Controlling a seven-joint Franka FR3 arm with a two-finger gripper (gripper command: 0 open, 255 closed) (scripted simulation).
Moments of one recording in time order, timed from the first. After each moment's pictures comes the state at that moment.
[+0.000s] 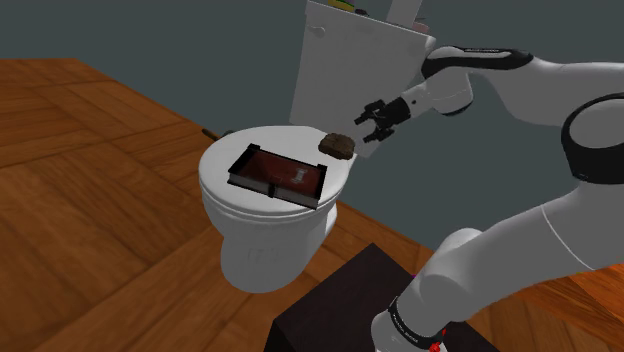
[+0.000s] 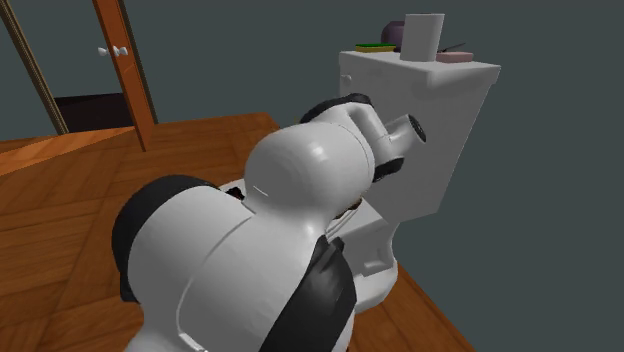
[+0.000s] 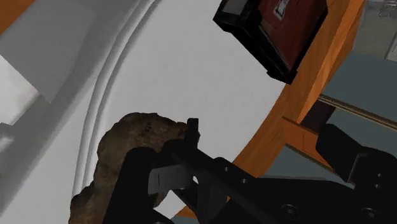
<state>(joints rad) 0.02 -0.39 -0.68 -2.21 0.60 1.86 -0.40</state>
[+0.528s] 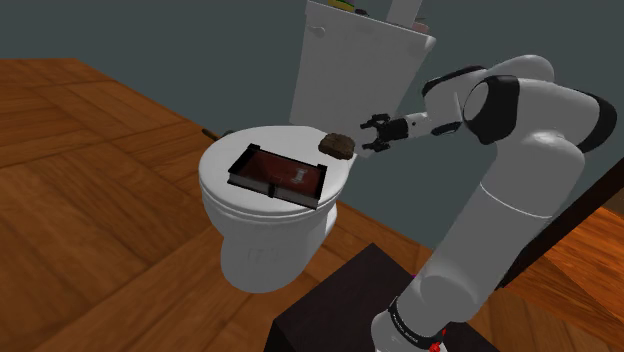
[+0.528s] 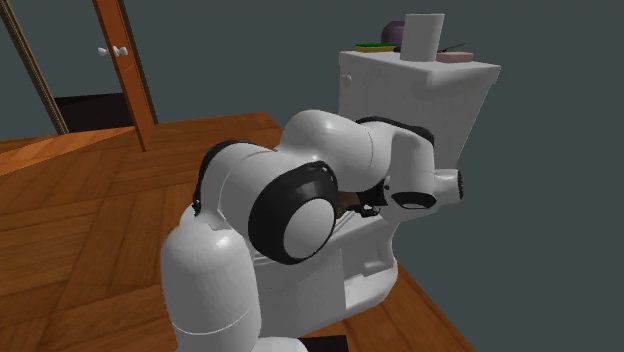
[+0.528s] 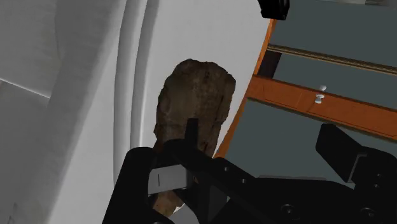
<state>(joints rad) 0.05 0.08 -1.01 -2.06 1.11 1.58 -0.72</state>
